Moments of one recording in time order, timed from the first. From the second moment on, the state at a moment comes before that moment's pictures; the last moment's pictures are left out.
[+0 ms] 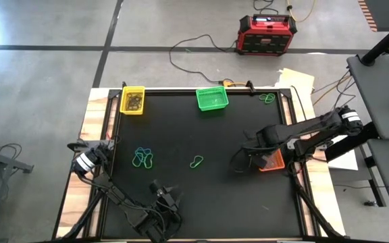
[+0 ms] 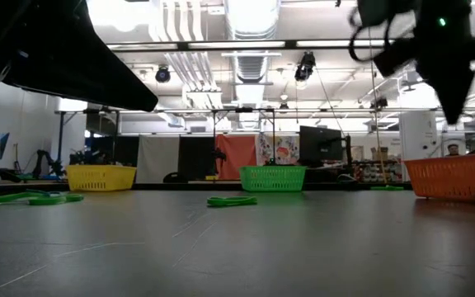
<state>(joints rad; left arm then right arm) -0.82 2.06 1.32 -0.71 -1.19 -1.27 0.14 1.39 1.03 -1.41 0.13 0.80</state>
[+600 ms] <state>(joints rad) -0.83 2.01 1.32 -0.77 -1.11 -1.27 0.14 1.38 0.91 -1.40 0.06 0.85</state>
